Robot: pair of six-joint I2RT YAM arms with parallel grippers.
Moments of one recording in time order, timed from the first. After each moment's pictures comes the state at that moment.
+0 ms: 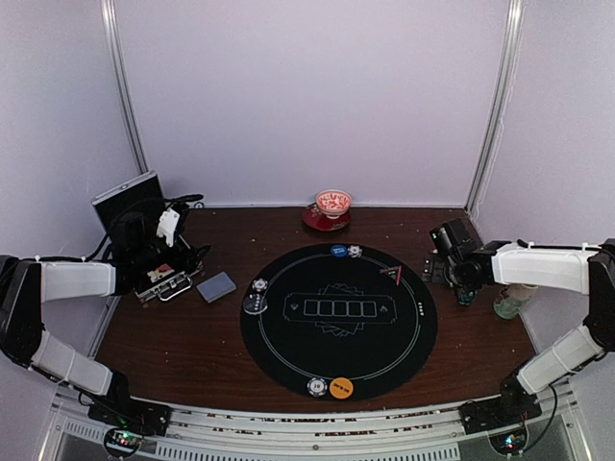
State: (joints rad) left arm -0.14 1.37 0.61 0.42 0.36 0.29; right arm 0.46 1.43 0.83 -0.34 0.58 0.57
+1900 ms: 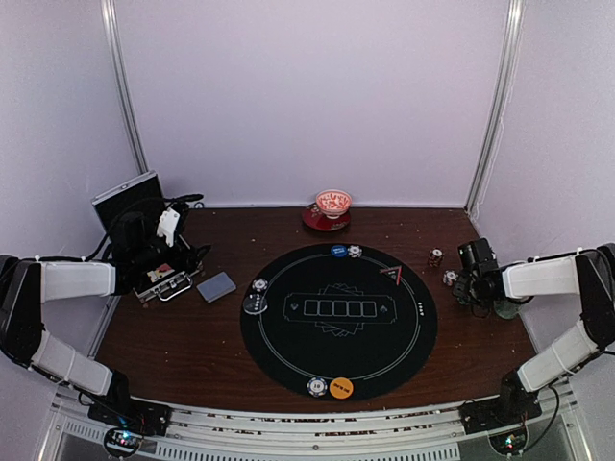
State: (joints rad) left arm -0.14 1.37 0.62 0.42 0.36 0.29; right arm 0.22 1.42 0.58 -0.11 0.47 0.66
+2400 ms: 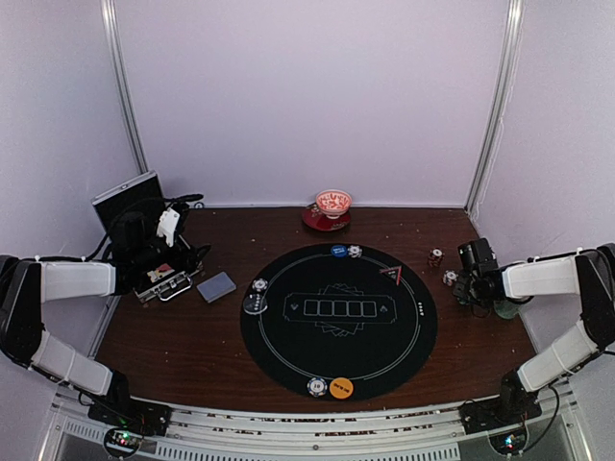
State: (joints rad) left arm -0.14 1.37 0.62 0.42 0.36 0.29; right arm 0.22 1.42 0.58 -0.11 0.47 0.65
